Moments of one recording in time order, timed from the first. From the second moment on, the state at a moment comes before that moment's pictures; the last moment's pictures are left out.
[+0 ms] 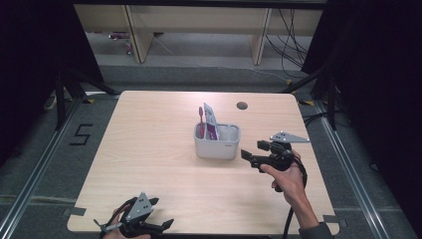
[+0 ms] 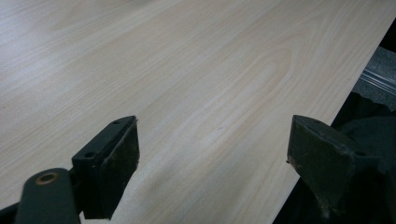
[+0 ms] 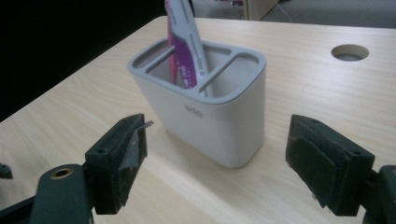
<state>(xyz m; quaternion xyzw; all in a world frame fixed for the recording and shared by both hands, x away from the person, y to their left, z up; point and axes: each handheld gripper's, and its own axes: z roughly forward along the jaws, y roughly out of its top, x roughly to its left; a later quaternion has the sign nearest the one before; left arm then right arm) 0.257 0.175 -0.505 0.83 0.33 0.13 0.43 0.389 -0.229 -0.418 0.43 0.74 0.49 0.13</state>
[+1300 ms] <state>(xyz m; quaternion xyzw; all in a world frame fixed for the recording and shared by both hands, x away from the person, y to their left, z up) 0.257 0.177 -0.504 0.84 0.33 0.13 0.42 0.333 -0.239 -0.470 0.44 0.77 0.45 0.10</state>
